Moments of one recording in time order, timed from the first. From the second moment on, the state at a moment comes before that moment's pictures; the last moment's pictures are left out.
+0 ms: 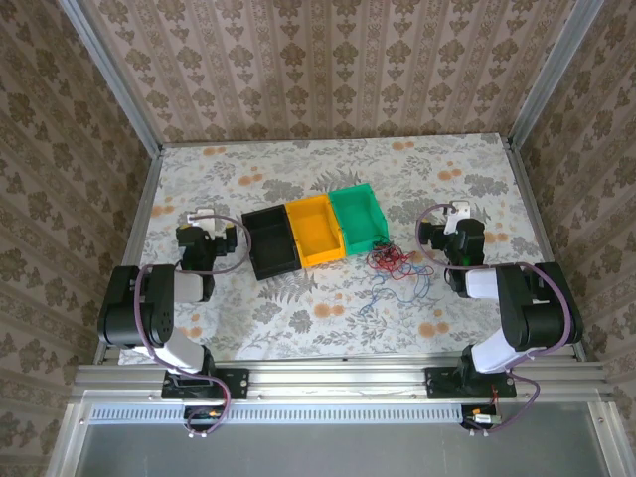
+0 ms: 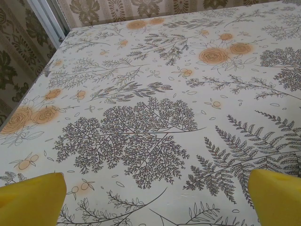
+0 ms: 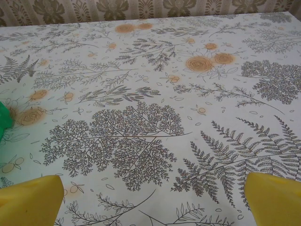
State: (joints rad) left arm -0.04 1.56 0.38 0.81 -0.09 0.09; right arm 0.00 1.54 0.41 0.74 0.02 0.03
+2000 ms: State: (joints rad) left arm -0.82 1.48 0.90 0.14 -0.05 -0.02; right arm 0.29 1.29 0.90 -0.33 0.24 0.32
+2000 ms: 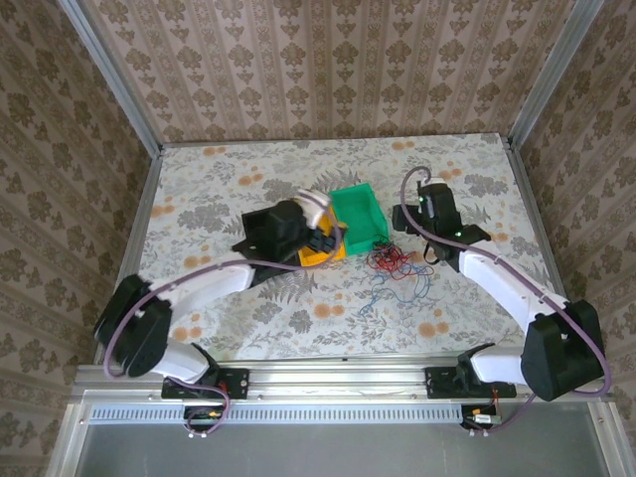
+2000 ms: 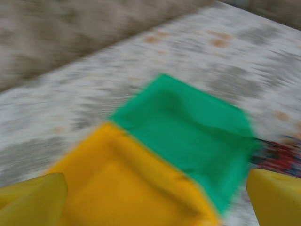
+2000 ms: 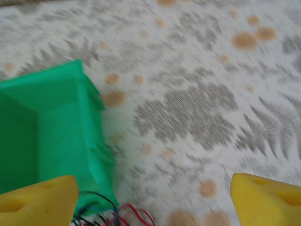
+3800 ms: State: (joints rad) left arm -0.72 2.48 2.22 -0.72 -0.22 -0.55; right arm 0.13 1.22 0.84 -0.53 -0.05 0.43
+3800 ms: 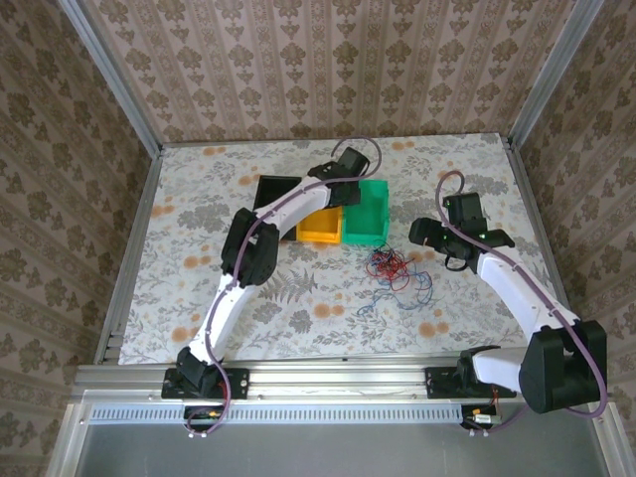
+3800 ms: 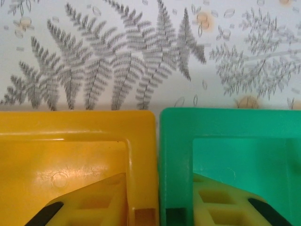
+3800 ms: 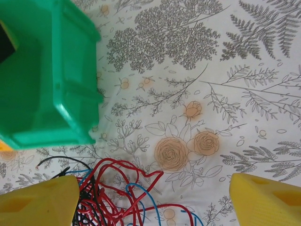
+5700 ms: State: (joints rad) left arm -0.81 1.55 0.79 0.01 -0.02 -0.10; right arm 0.60 1.52 0.89 -0.49 -0.24 0.31
